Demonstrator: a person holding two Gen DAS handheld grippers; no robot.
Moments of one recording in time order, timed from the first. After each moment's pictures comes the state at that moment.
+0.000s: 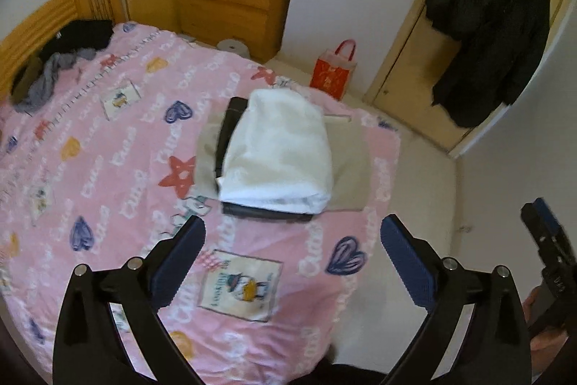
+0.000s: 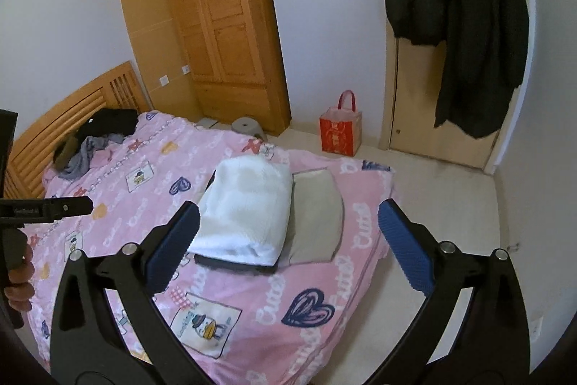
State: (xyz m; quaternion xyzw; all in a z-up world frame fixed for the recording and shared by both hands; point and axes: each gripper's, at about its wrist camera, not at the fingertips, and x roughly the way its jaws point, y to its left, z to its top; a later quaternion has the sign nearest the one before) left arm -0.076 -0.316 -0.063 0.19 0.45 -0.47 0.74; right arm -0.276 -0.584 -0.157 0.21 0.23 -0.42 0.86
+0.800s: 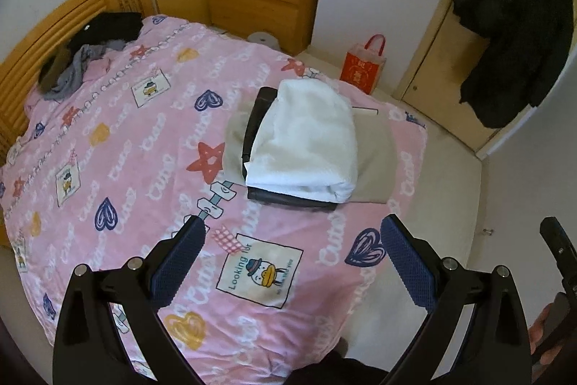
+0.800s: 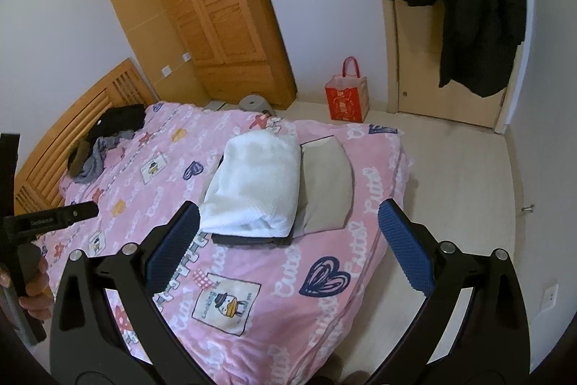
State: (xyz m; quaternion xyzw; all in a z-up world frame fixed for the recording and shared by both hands) left arm -0.088 -0.305 -0.060 0.20 0.46 -0.42 0.76; right arm -0.299 -0.589 -0.162 0.28 0.25 -0.39 0.84
